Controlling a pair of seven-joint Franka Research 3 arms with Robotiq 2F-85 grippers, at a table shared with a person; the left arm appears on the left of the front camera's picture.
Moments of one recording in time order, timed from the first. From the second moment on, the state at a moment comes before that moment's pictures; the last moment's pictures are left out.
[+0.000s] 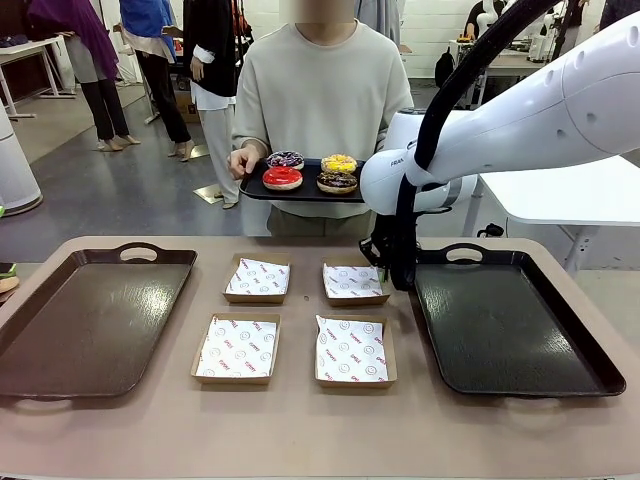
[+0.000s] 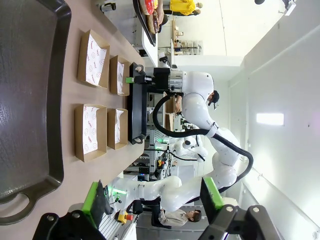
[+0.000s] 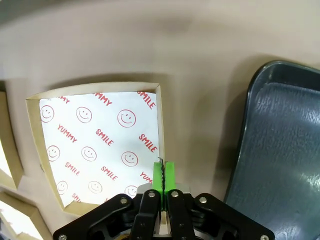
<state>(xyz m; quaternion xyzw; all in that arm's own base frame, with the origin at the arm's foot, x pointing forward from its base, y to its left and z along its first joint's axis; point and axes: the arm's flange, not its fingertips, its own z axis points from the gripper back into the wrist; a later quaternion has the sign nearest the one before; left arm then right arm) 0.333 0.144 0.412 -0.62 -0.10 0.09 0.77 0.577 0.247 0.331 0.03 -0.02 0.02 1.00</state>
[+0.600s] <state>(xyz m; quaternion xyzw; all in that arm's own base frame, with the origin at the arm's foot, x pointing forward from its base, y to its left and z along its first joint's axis) 0.333 0.144 0.411 -0.62 -0.10 0.09 0.77 0.547 0.257 0.412 0.01 0.02 -0.01 1.00</state>
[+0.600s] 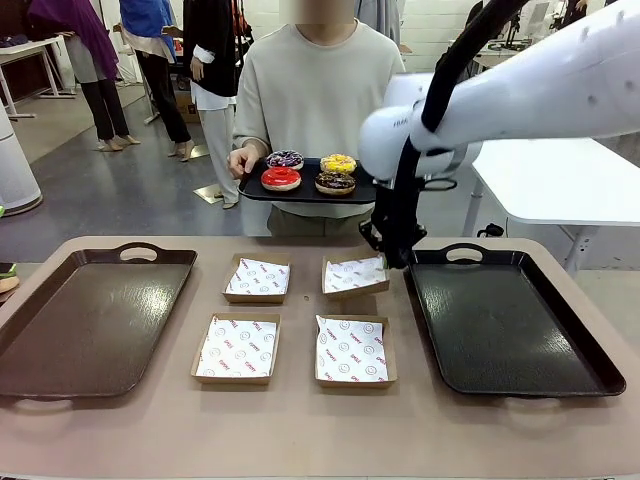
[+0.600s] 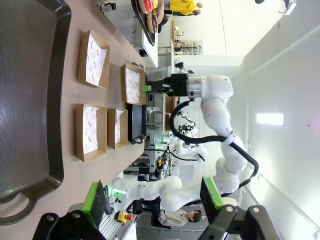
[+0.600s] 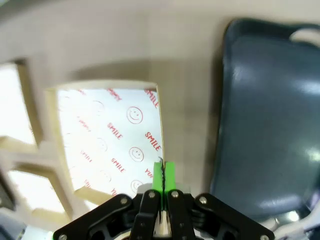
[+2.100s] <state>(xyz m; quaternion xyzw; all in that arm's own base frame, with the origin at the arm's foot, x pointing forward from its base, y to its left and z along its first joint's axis) 0.333 0.144 0.411 -0.62 -0.10 0.09 0.77 0.557 0.267 0.541 0.00 -0.01 0.01 1.00</state>
